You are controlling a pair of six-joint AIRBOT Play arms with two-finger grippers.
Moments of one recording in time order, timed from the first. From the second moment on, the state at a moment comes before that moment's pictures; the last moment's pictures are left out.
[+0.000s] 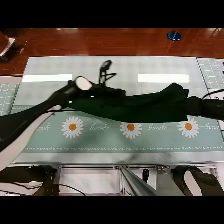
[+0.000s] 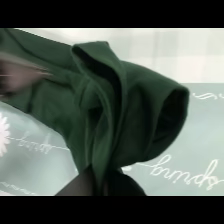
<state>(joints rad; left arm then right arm) -0.60 -1.63 1.23 0.55 -0.69 -1.16 -0.23 -0.64 0.81 -0.89 1.30 1.37</state>
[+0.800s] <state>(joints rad) -0.40 -1.62 1.40 0.65 -1.00 -1.33 -0.23 -0.59 0.80 -0.75 1.26 1.40</state>
